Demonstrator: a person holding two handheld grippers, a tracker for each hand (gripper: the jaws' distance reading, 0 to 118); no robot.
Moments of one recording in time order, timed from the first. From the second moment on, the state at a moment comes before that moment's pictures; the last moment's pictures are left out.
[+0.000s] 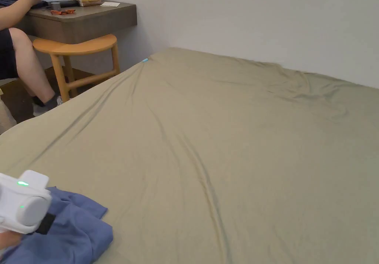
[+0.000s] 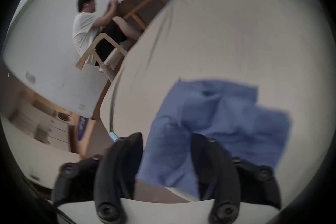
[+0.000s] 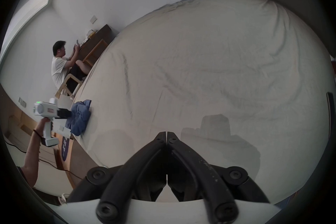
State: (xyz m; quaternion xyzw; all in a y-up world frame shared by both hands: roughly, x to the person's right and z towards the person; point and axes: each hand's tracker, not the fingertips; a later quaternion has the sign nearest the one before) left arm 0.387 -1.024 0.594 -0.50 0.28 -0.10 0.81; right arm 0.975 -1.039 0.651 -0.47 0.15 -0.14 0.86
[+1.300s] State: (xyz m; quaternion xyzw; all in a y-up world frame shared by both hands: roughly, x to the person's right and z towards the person) left arm 0.688 -0.897 0.683 -0.06 0.03 -0.01 1.00; right arm 1.052 -0.917 0.731 -0.03 -0.10 0.06 0.99
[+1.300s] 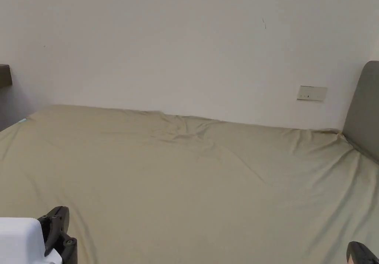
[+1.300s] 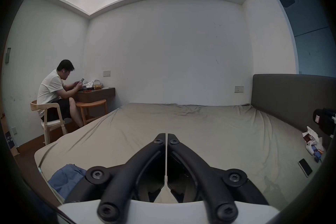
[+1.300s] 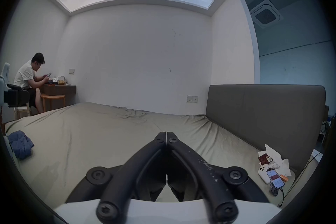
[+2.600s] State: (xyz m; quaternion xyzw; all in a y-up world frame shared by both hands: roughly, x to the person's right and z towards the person) left arm 0.701 -0.865 0.692 -0.09 -0.05 0.11 0.99; right arm 1.057 -0.922 0.735 -0.04 -0.08 0.05 0.99
